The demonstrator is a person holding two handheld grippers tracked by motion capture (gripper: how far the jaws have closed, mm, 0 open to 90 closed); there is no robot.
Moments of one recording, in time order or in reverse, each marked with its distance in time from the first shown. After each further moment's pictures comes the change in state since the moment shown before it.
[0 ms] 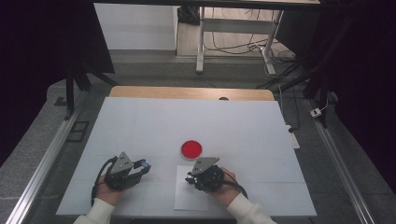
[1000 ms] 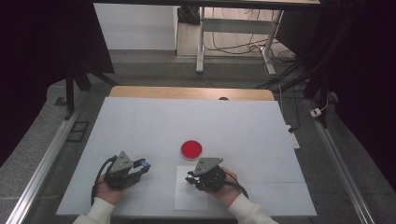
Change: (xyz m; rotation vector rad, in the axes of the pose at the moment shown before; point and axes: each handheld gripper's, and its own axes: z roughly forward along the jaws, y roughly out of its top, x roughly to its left) left arm 0.003 0.000 0.002 0.000 0.000 -0.007; right arm 0.000 -0.003 -0.004 -0.057 0.005 0.001
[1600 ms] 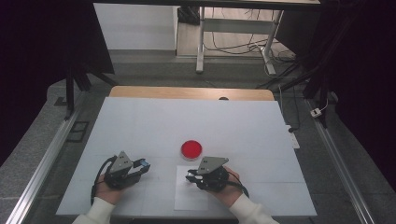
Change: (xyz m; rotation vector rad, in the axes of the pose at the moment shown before) left arm 0.001 0.000 -0.001 -0.002 -0.002 0.002; right arm 0.002 0.005 -0.014 -0.074 -0.007 0.010
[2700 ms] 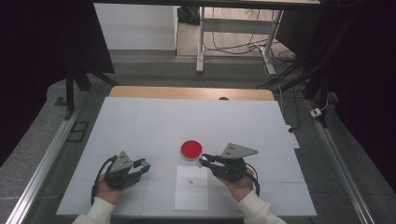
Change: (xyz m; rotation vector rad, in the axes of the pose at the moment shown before) left arm 0.000 0.000 0.002 0.003 -0.004 0.001; right arm -0.032 -0.010 -0.043 -0.241 -0.112 0.249
